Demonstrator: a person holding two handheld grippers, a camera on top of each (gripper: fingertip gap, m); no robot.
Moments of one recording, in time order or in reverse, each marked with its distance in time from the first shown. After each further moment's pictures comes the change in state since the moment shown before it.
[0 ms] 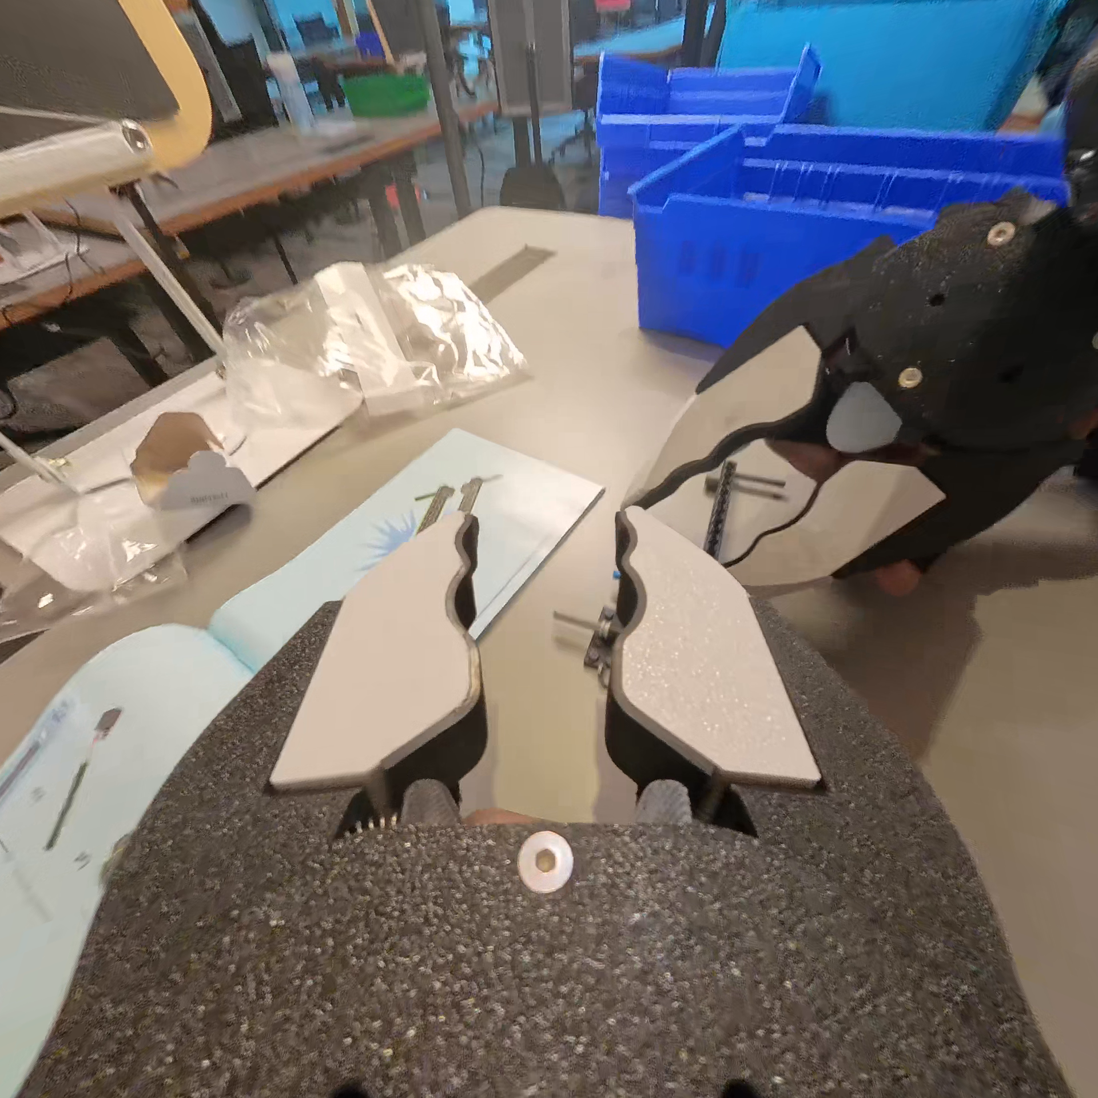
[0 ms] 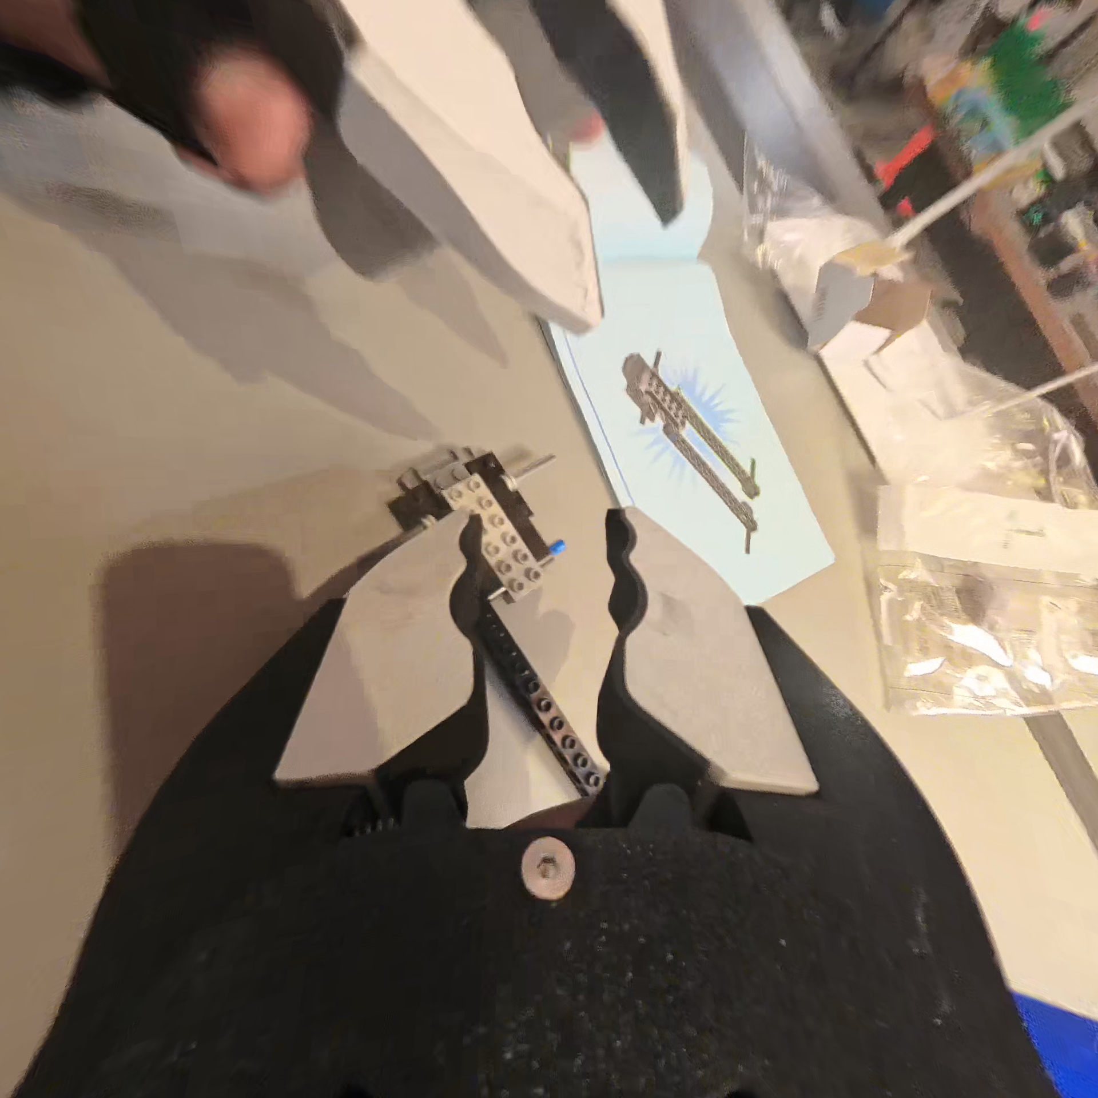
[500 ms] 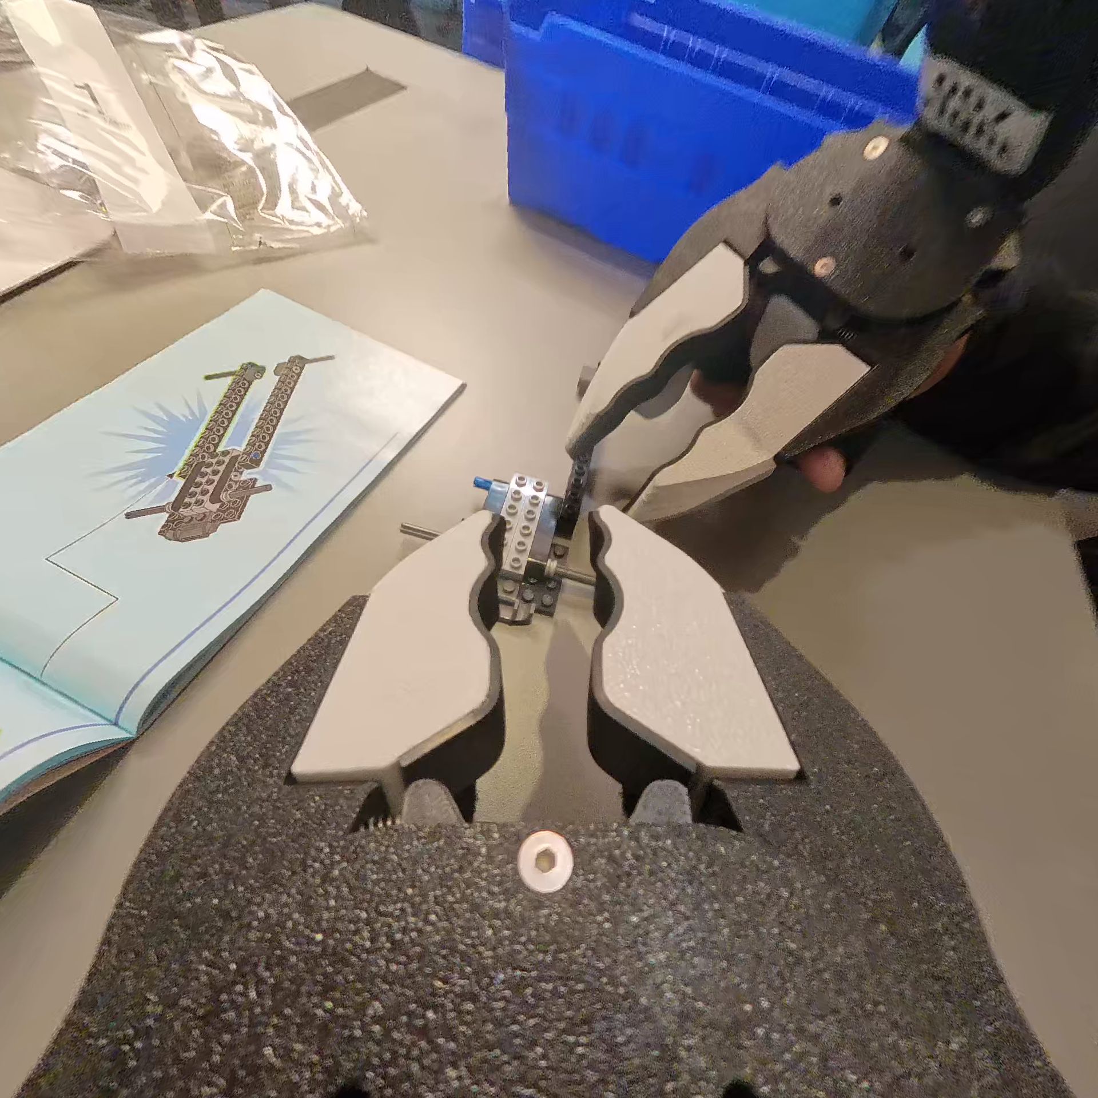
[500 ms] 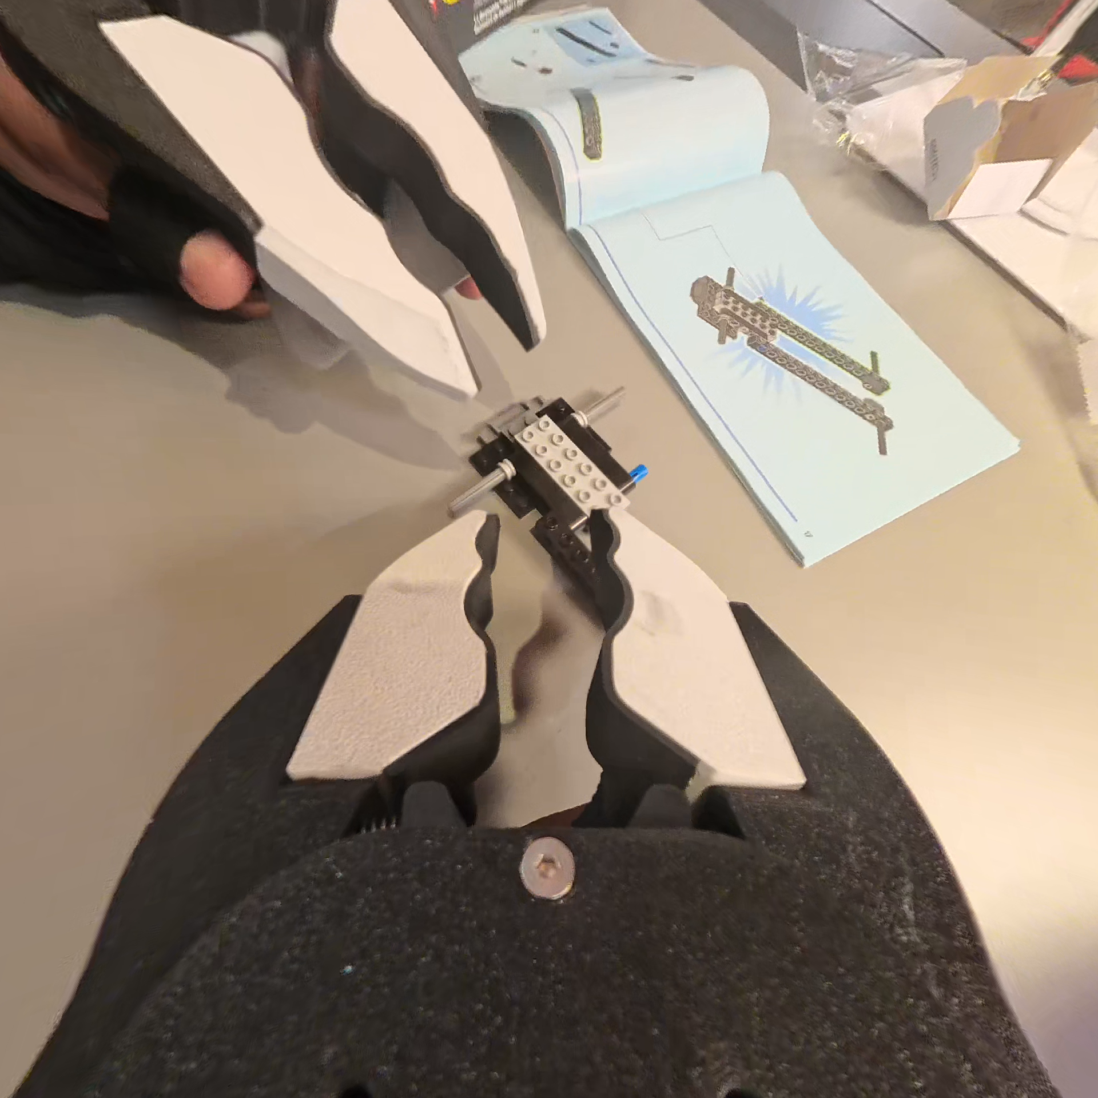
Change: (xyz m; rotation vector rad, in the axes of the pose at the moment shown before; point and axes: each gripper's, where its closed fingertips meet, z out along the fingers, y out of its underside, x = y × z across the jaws) left arm 0.050 0.042 0.003 -0.161 0.229 -0.157; right arm -0.024 0.018 -0.017 0.096 -0.170 0.306
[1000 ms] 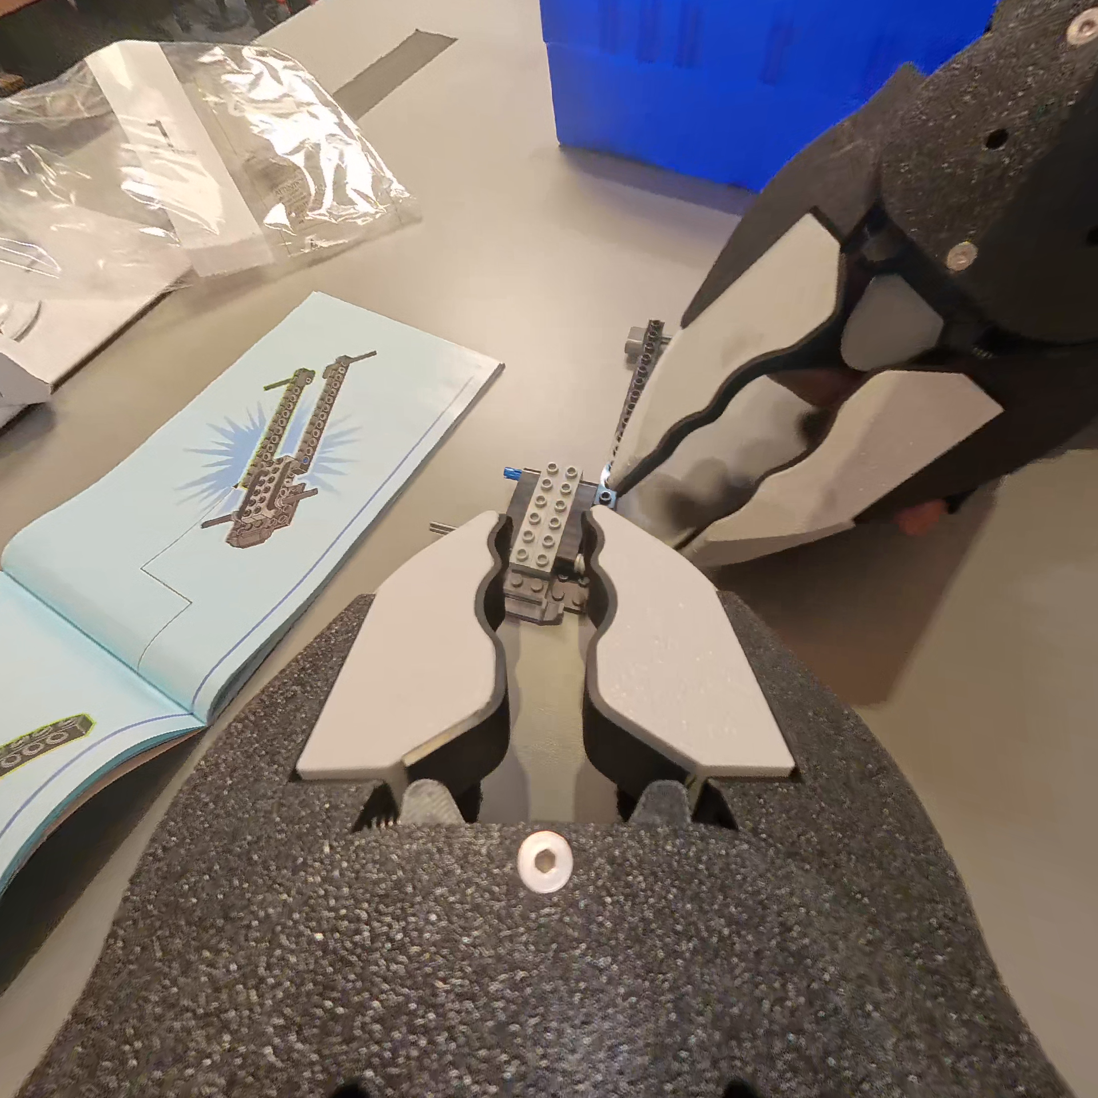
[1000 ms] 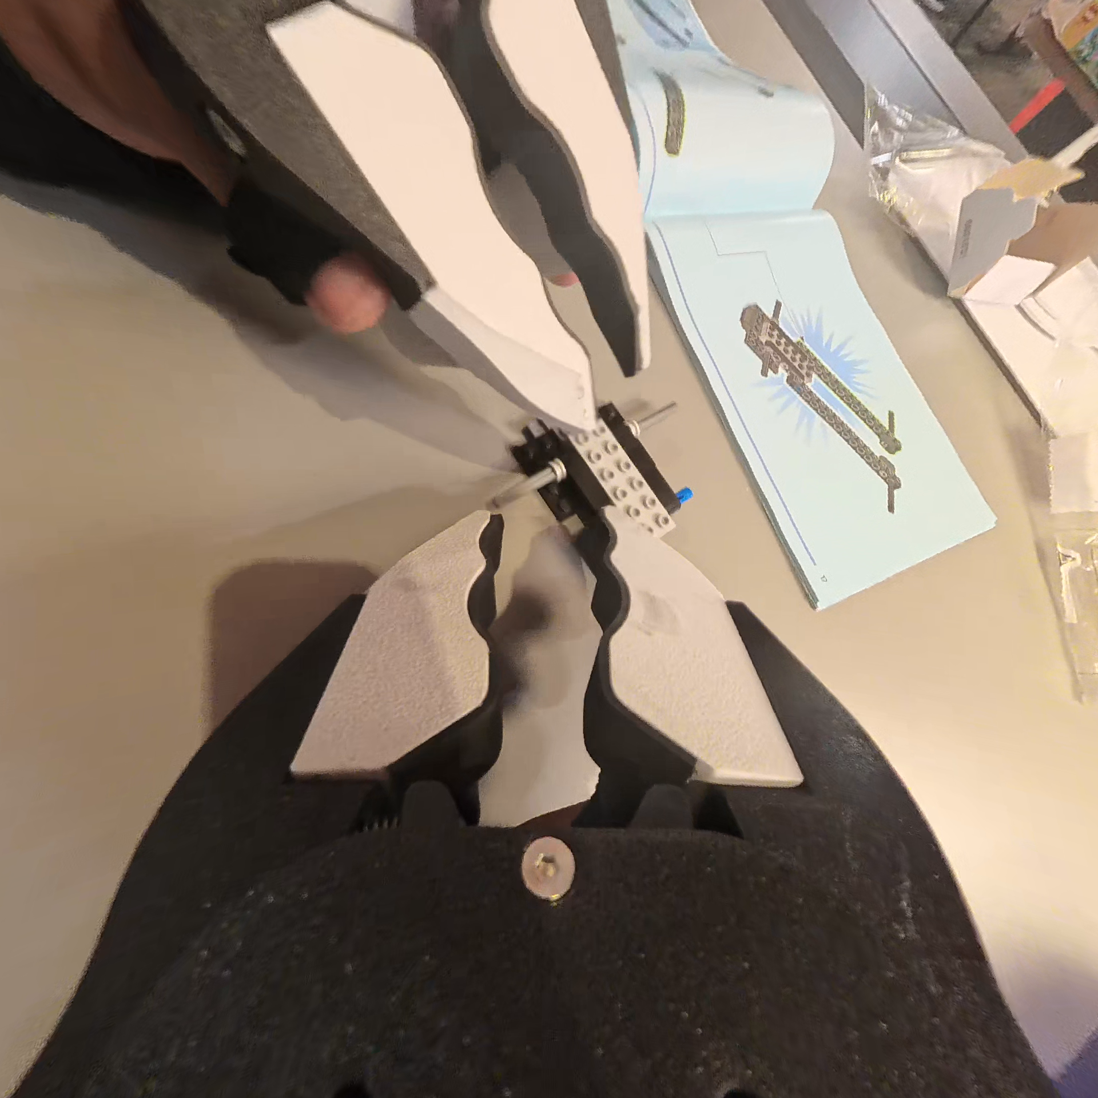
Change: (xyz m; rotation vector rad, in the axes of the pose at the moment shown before) left arm -0.006 0.007 0.011 -0.074 -0.170 0.151; right arm -0.017 0.005 0.009 -0.058 0.050 -0.208
